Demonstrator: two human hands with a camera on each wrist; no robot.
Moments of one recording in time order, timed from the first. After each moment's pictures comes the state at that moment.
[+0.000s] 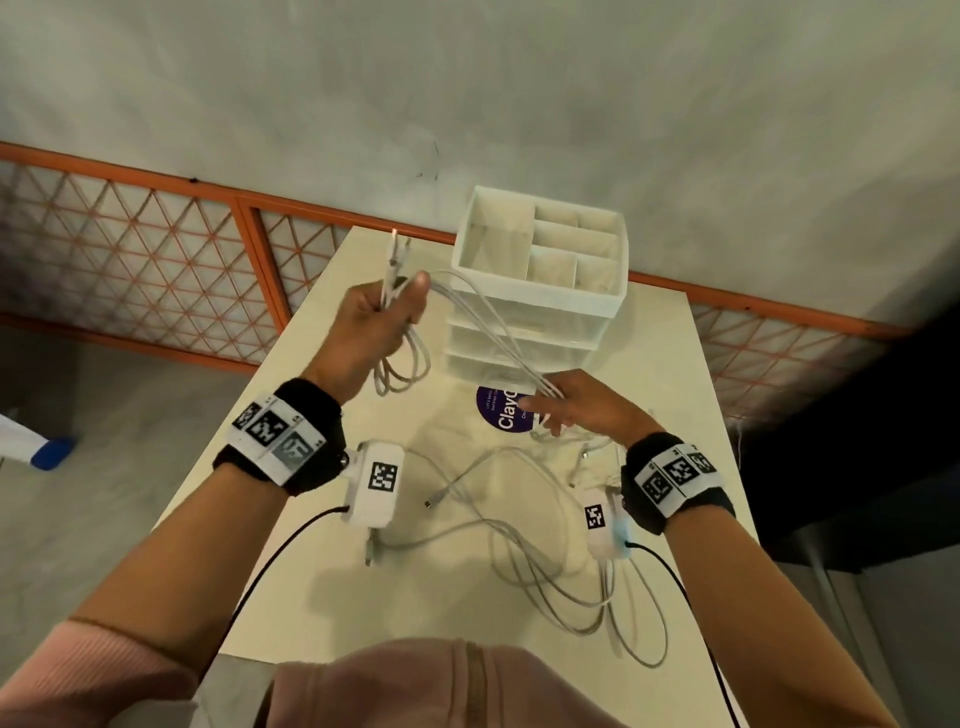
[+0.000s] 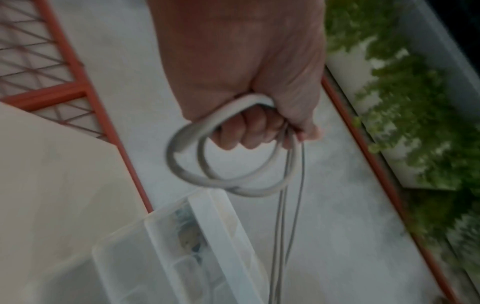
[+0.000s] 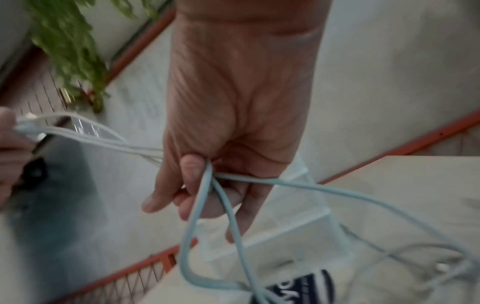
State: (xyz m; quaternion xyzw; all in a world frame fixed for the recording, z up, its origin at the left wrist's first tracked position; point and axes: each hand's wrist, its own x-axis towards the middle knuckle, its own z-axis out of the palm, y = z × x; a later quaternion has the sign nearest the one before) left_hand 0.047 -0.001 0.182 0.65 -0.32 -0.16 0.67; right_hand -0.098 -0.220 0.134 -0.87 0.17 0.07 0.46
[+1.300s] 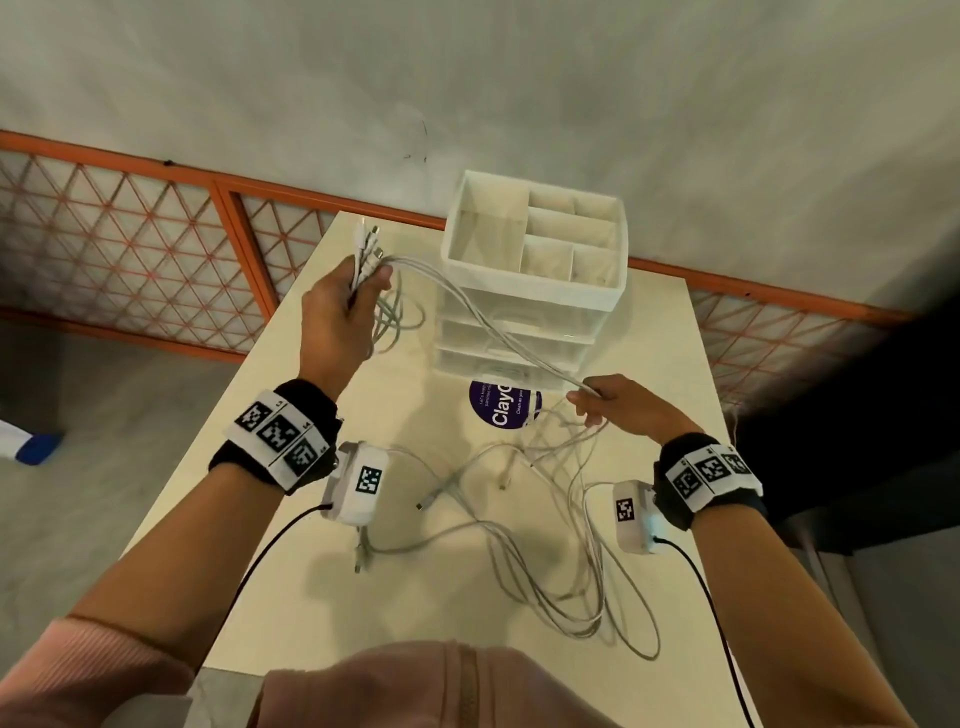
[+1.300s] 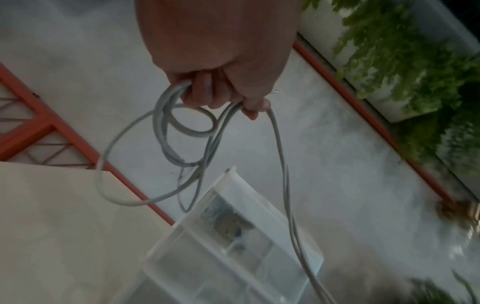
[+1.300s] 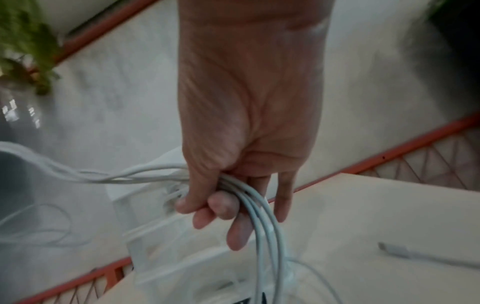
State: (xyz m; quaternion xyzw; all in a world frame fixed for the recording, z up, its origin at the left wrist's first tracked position) left_hand 0.080 -0.016 0.155 0.78 -0.28 0.09 0.56; right_hand -0.114 -0.282 0.109 -0.89 0.25 0.10 0.37
